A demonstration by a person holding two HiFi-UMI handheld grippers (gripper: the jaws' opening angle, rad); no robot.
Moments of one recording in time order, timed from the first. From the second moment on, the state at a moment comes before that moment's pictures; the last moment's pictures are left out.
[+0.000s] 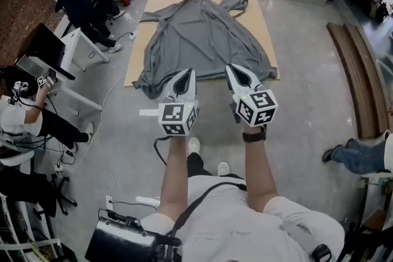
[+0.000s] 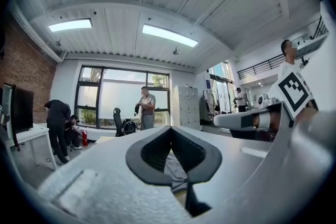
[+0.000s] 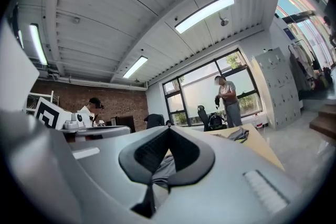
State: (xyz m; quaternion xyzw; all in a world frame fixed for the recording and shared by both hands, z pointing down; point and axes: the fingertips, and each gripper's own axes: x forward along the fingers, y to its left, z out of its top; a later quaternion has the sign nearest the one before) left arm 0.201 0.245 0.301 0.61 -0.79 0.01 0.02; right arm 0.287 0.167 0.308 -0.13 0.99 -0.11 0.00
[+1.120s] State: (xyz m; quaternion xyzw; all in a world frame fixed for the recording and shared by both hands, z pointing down) left arm -0.074 0.148 0.296 0.62 -0.78 -0.04 0.02; right arm 0.014 0.087 0.316 -0.12 0.99 -0.08 -0.05
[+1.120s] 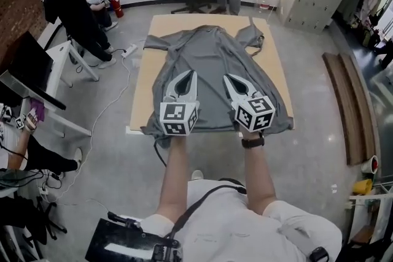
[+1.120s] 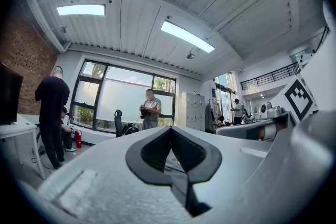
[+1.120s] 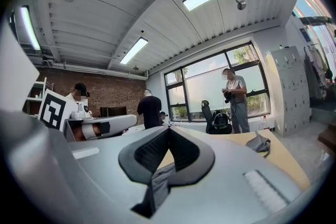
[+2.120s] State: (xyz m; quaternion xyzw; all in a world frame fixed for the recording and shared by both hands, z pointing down) left arm -0.240 -0.002 0.341 0.55 -0.83 0.00 0.06; right arm -0.155 -0.079 0.350 -0.05 0.99 -0.12 -0.06
